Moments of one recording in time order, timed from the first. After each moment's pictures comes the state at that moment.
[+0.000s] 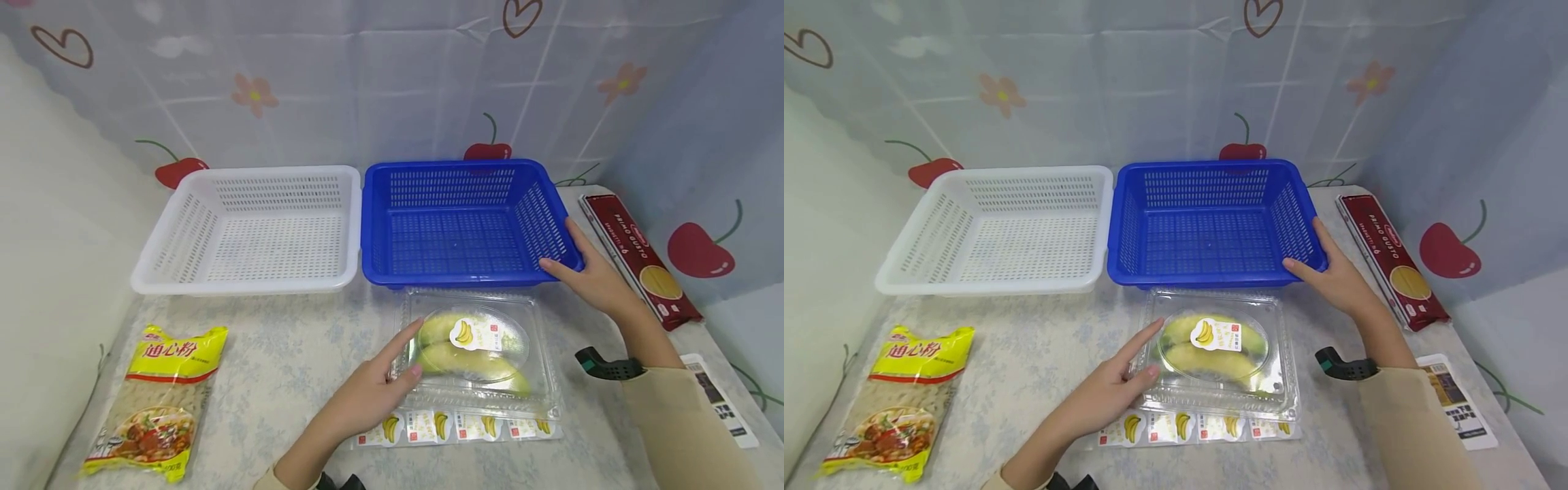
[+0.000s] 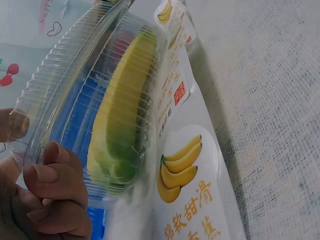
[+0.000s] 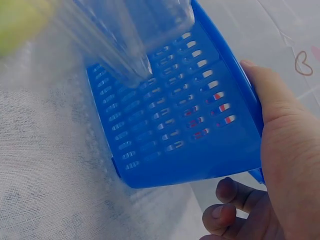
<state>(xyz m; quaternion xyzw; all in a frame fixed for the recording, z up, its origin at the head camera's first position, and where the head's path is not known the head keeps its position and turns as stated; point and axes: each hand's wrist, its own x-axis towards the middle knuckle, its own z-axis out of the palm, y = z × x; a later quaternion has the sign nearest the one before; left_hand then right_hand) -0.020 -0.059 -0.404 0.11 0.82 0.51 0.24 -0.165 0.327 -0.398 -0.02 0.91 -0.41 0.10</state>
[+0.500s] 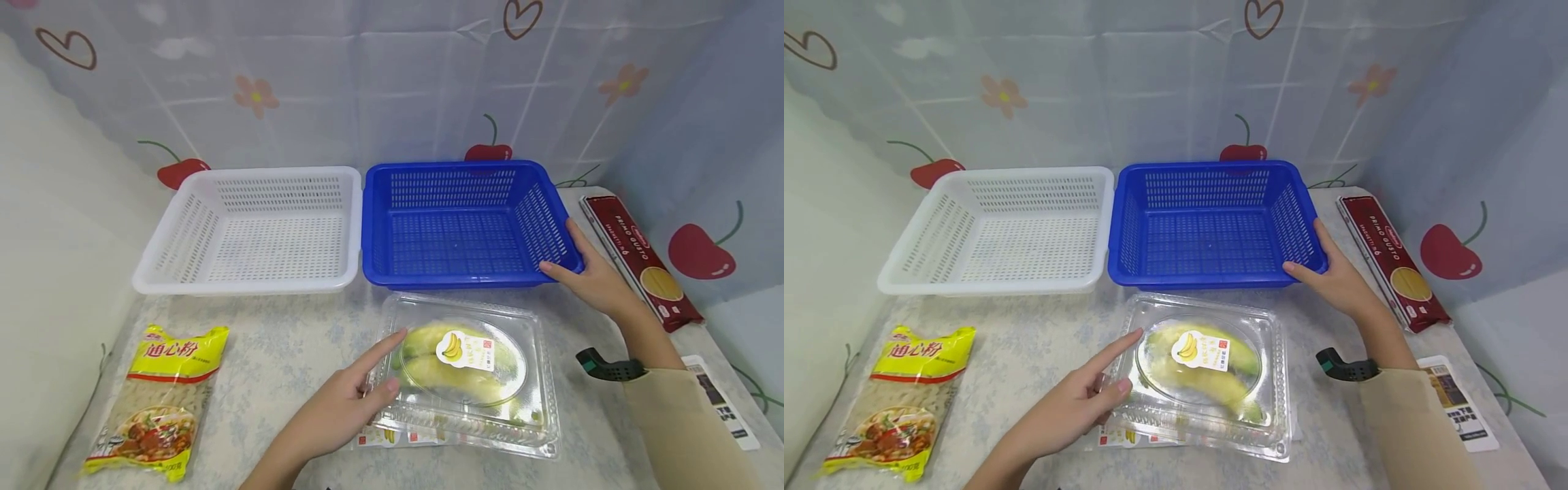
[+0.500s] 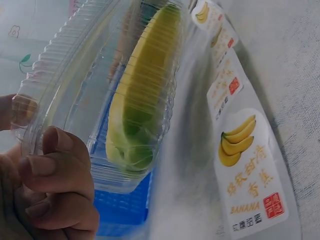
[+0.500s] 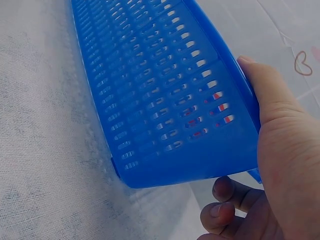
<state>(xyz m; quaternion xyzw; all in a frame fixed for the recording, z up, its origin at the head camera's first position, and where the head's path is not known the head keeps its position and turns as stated) -0.001 -0.090 -0.370 0.12 0.82 0.50 0.25 -0.164 0.329 -0.398 -0.02 0.90 -0.42 0.11</state>
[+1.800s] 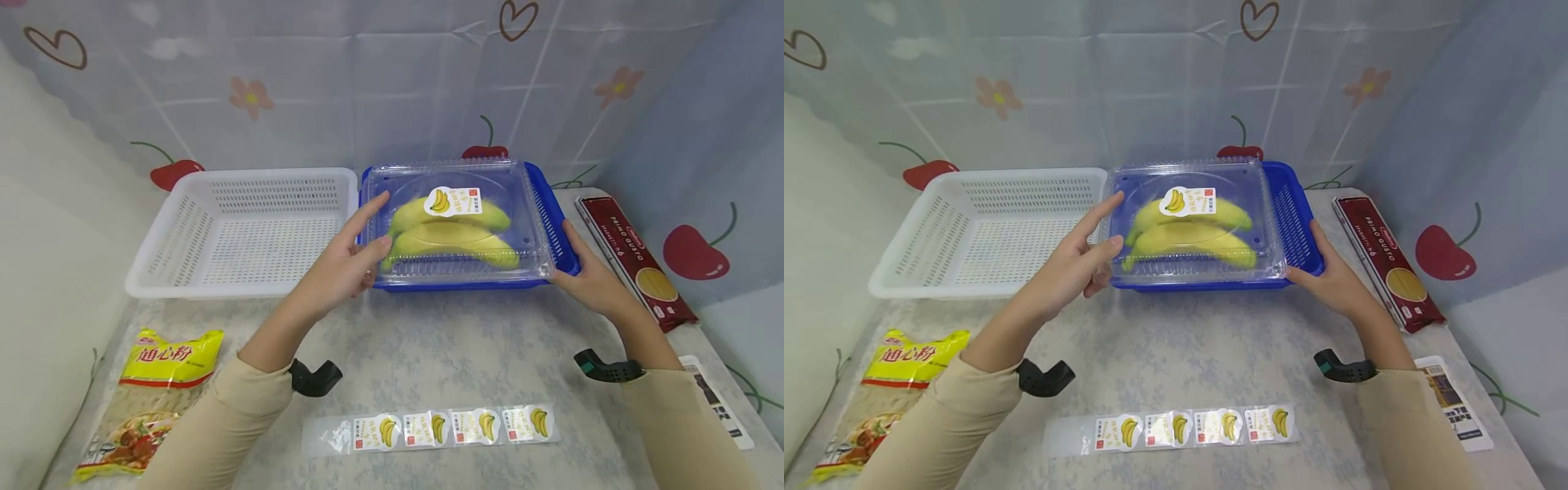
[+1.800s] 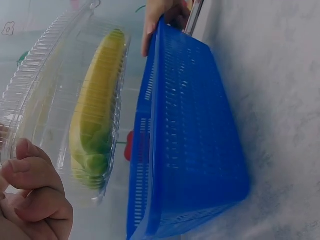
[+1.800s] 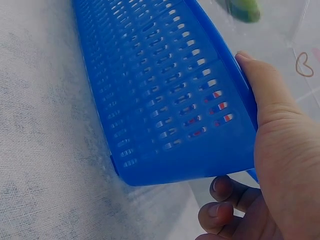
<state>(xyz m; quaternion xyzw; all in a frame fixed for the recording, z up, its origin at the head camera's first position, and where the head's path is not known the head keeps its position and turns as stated) -0.129 -0.082 -0.302 0.14 0.76 0.62 0.14 -0.165 0.335 -0.395 -0.04 0.90 -0.42 0.13</state>
